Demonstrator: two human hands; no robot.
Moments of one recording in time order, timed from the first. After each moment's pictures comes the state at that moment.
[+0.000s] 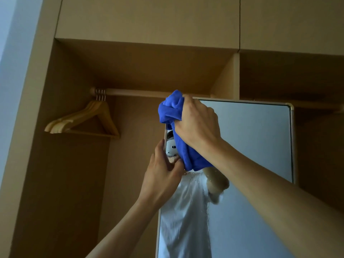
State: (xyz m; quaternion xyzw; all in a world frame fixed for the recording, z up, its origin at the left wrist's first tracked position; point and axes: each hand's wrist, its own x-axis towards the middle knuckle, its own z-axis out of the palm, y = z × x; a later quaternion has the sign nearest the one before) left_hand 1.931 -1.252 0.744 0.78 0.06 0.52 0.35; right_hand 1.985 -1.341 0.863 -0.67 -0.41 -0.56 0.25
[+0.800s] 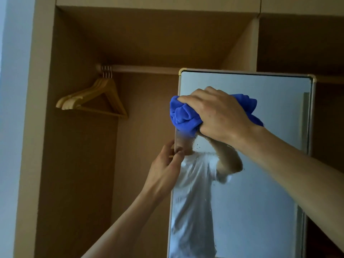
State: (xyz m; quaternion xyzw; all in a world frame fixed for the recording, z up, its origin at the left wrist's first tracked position) left_hand 1.913 -1.238 0.700 0.76 0.06 0.44 0.47; right_hand 1.999 -1.363 0.835 -0.61 -0.55 -0.57 0.05
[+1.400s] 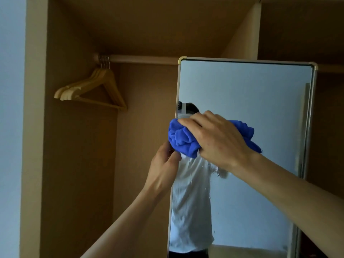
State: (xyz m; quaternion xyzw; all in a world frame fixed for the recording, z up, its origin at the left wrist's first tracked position) left_hand 1.917 -1.236 0.682 0.75 0.03 0.46 0.48; right_hand 2.011 -1.360 0.761 -0.61 -0.56 -0.56 0.05
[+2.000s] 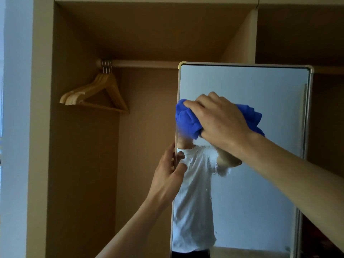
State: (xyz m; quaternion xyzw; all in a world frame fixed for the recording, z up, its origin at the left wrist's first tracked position) left_hand 1.910 -1.243 0.665 0.76 0.03 0.44 0.47; right_hand 1.999 -1.364 0.802 -0.64 -0.49 -0.59 0.02
